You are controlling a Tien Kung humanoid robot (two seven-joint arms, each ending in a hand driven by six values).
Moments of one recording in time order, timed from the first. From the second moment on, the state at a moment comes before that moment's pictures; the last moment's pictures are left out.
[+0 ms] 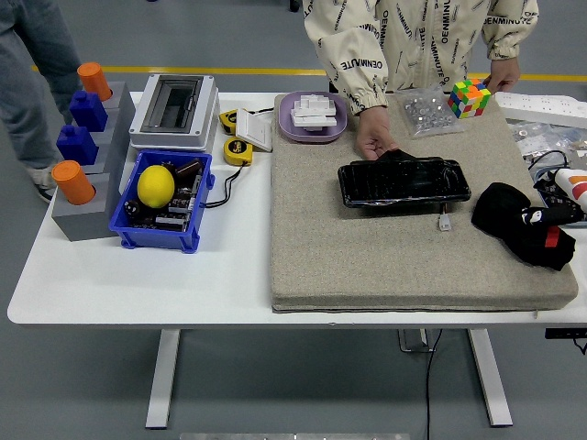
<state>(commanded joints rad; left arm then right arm) -0.06 0.21 -1.30 -0.21 1.01 0.02 0.15 0.58 -0.44 1.05 0.76 -2.17 0.04 0.01</state>
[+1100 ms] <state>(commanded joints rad) -0.06 0.21 -1.31 -0.21 1.02 0.02 0.15 0.58 -0.40 1.05 0.77 -2.17 0.03 0.00</state>
